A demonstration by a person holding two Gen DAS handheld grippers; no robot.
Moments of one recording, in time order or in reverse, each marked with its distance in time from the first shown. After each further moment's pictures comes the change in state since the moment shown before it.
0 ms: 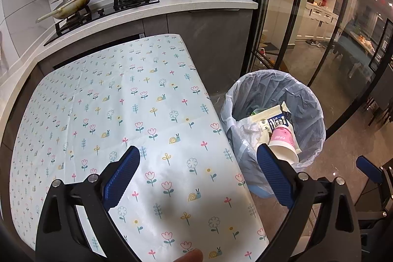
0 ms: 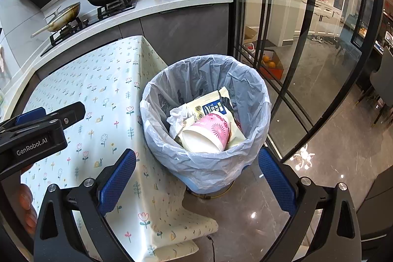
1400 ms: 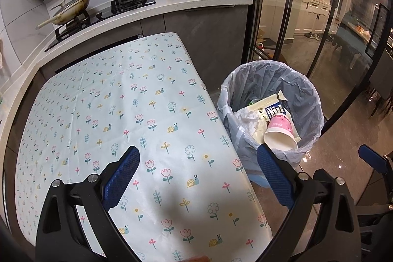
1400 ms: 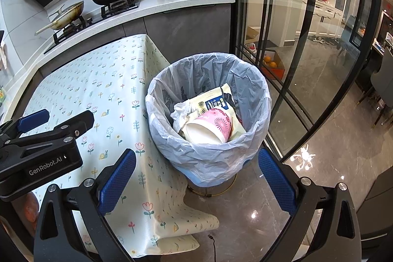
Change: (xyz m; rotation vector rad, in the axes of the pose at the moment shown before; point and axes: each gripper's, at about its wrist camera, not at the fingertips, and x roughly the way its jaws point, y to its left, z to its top) left arm -0.011 -0.012 -0.017 0.047 0.006 0.017; right arm -0.009 0.000 -0.008 -0.007 0.000 0.013
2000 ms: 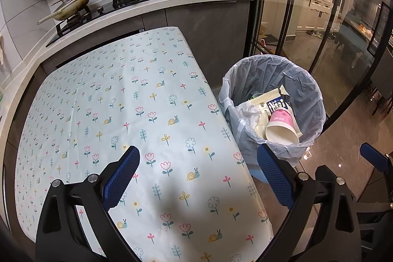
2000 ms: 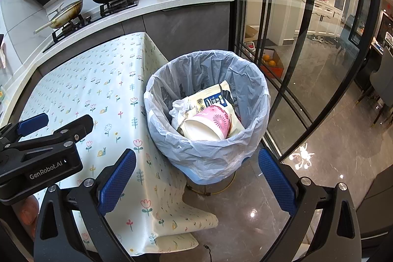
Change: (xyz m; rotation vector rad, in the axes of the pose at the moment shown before) left arm 0.002 0.000 -0.007 -0.009 0.024 0.009; right arm 0.001 0.000 -0.003 0.001 0.008 -0.006
